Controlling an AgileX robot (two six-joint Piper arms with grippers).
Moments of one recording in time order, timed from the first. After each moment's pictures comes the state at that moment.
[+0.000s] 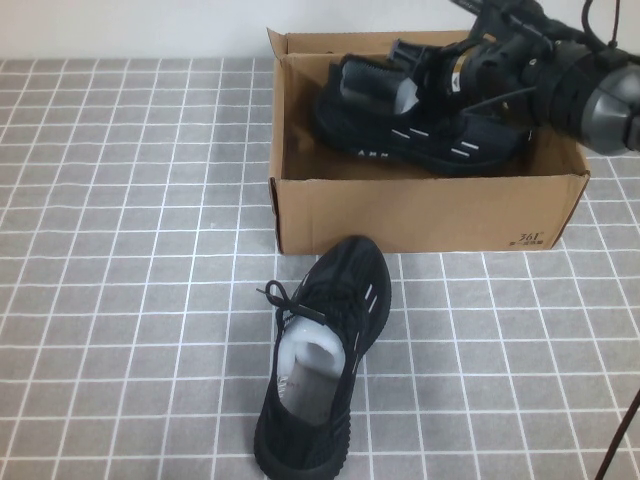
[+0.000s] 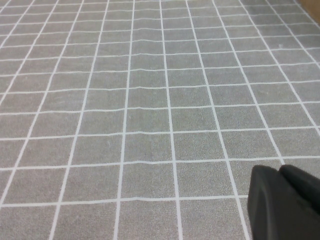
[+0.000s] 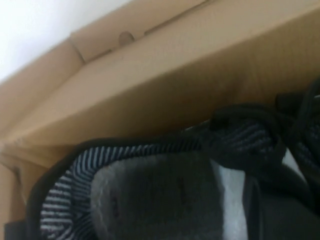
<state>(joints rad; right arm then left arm) 0.41 2.08 -1.78 -0.38 0.40 1.13 -0.06 -0.01 0.03 0.00 0.38 -0.02</state>
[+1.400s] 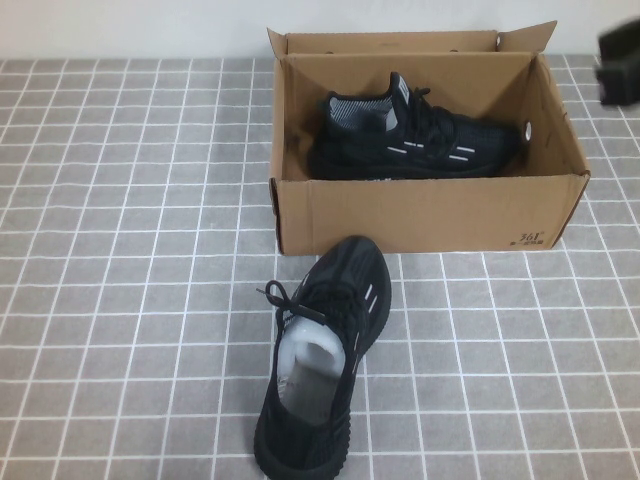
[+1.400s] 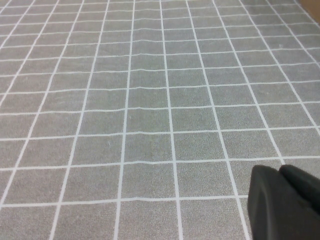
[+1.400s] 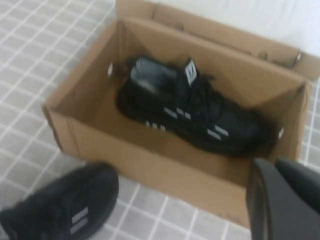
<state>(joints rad) 0.43 1.16 -1.33 -0.06 0.78 0.05 -0.06 -0.01 0.03 0.00 0.38 -0.02</state>
